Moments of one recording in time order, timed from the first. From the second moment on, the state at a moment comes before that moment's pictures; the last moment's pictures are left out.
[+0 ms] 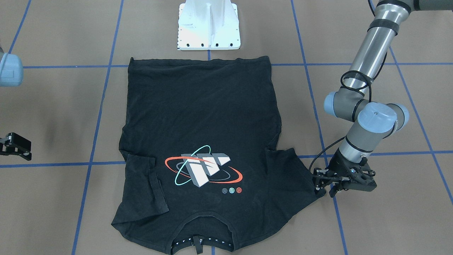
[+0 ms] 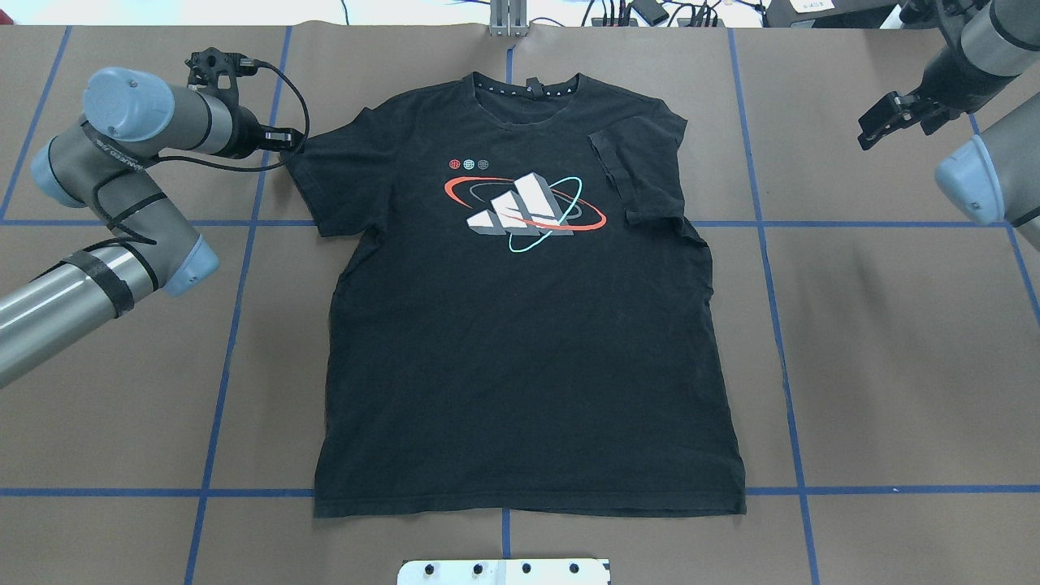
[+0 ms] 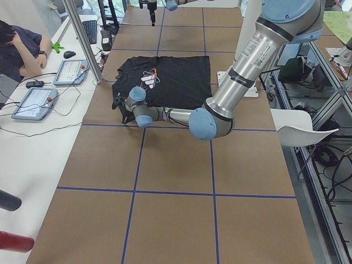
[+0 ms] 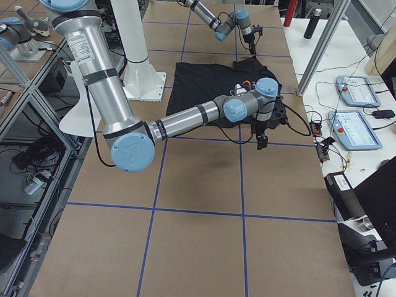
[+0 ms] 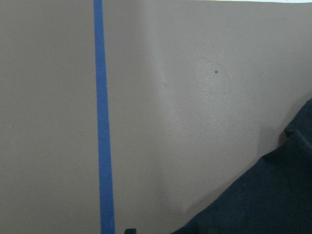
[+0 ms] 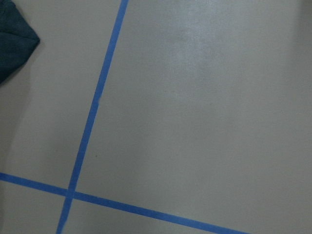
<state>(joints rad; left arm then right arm) -0.90 -2.18 -0.97 -2.60 -1.87 -0.95 1.19 -1.20 1.55 -1.49 2.21 0.33</state>
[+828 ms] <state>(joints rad) -0.90 -2.18 -0.97 -2.60 -1.87 -0.95 1.19 -1.20 1.55 -1.49 2.21 0.33</state>
